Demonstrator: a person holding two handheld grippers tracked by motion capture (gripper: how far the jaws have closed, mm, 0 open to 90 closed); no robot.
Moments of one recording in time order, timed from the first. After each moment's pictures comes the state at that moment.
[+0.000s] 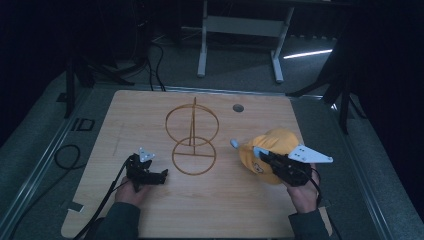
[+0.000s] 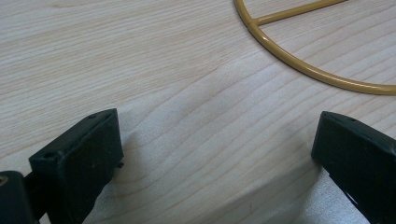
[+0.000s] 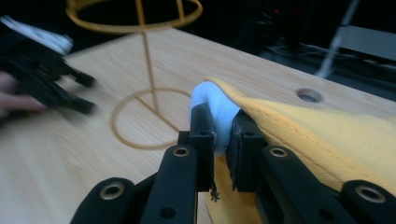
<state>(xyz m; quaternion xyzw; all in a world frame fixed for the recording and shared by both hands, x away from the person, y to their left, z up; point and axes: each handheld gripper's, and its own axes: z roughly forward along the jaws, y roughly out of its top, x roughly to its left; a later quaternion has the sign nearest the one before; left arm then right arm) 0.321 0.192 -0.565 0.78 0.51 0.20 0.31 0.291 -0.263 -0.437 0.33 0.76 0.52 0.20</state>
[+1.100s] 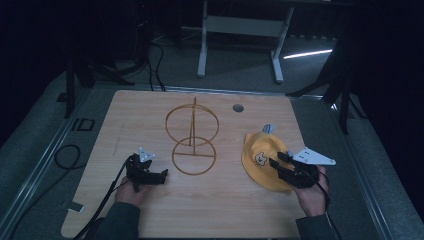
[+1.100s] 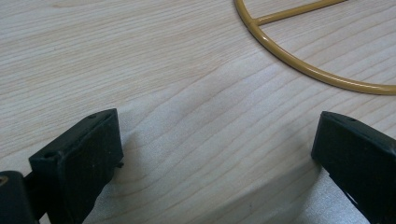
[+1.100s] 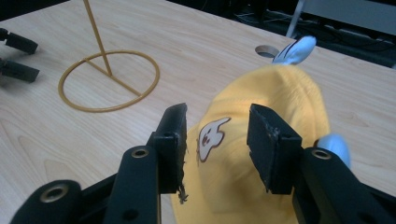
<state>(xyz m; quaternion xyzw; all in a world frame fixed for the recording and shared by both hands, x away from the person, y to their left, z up) 0.321 0.192 -0.565 0.78 0.51 0.20 0.31 0.294 -0.287 -0.455 0.38 0.77 0.44 0.24</state>
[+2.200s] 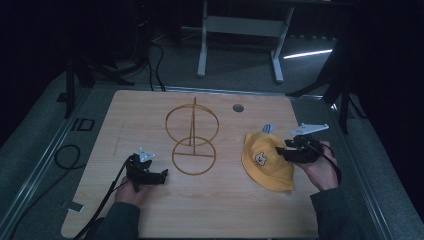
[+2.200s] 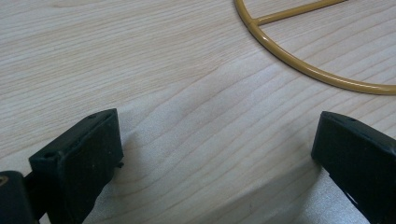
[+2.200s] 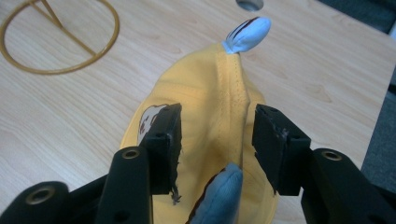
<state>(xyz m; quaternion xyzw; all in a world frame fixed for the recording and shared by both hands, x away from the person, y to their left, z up) 0.321 0.192 -0.565 0.78 0.51 0.20 0.31 0.356 -0.297 -0.423 0.40 0.84 0.30 0.19</state>
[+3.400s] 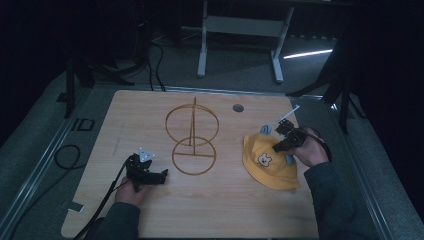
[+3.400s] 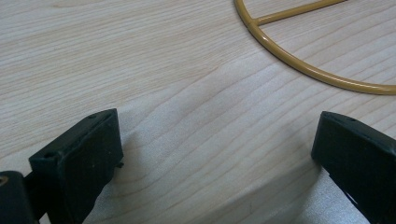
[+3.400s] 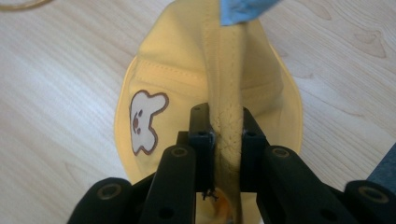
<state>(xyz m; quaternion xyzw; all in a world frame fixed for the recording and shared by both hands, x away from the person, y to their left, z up) 0.321 0.192 -0.565 0.78 0.51 0.20 0.31 0.415 -0.269 -0.430 0.40 0.90 0.14 0.08</state>
